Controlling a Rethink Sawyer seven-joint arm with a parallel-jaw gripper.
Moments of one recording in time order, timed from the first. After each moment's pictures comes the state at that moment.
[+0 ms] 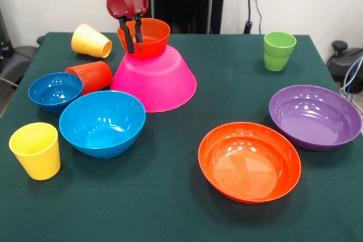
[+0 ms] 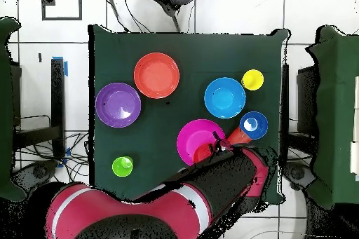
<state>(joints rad) 0.04 -0.21 -0.72 1.57 -1.27 -0.89 1.84</state>
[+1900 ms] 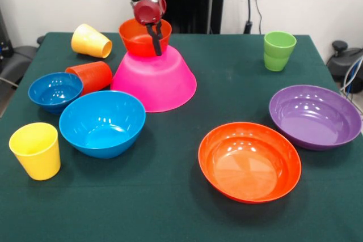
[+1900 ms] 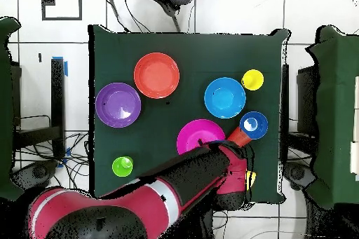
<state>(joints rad) 0.16 -0.14 -0.73 1.58 -1.35 -0.93 1.84</state>
